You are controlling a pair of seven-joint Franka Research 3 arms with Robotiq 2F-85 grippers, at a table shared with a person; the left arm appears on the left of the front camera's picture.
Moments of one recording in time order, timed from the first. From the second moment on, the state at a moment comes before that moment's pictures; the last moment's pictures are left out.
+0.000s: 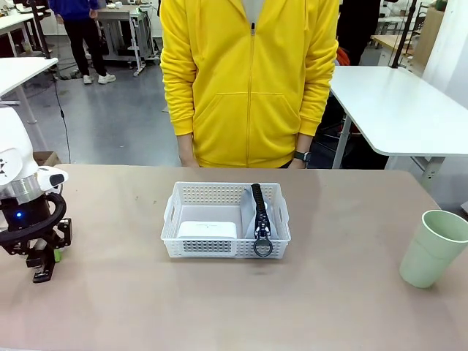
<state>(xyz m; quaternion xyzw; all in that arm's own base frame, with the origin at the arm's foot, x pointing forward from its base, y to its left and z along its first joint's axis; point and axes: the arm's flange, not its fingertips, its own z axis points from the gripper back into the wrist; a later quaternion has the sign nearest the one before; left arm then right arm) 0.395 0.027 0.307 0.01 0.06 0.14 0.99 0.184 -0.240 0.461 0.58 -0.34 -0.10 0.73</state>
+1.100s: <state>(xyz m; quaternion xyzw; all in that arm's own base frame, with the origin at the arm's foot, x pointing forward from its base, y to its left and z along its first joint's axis) 0.418 0.035 0.377 -0.08 -0.10 0.15 0.98 0.184 -0.240 0.461 0.58 -0.34 -0.10 0.73</state>
